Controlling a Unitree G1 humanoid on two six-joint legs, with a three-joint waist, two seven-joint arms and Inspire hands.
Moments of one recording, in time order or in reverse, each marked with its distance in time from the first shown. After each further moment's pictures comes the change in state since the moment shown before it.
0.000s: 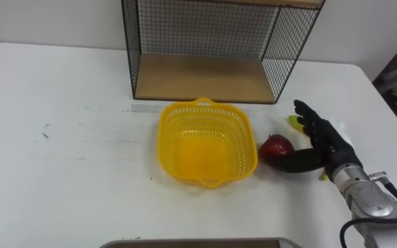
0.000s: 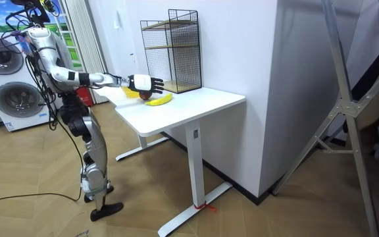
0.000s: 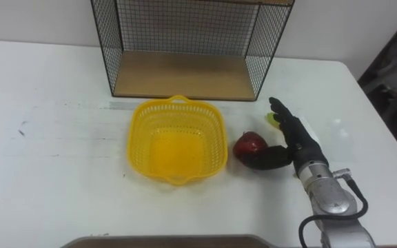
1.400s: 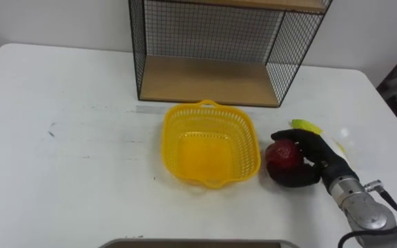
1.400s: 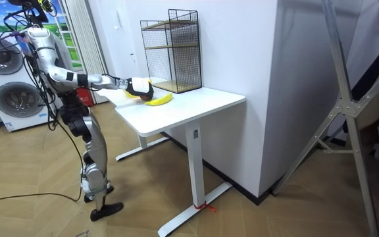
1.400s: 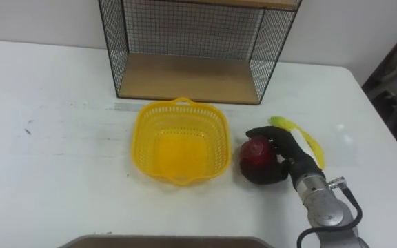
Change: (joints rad) left arm -0.006 0.000 0.001 0.035 0.000 0.000 0.000; right arm 0.053 -0.004 0.033 0.001 -0.191 -0.007 0.023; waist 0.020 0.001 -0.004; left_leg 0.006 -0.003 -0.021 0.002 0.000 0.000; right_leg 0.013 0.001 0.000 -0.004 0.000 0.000
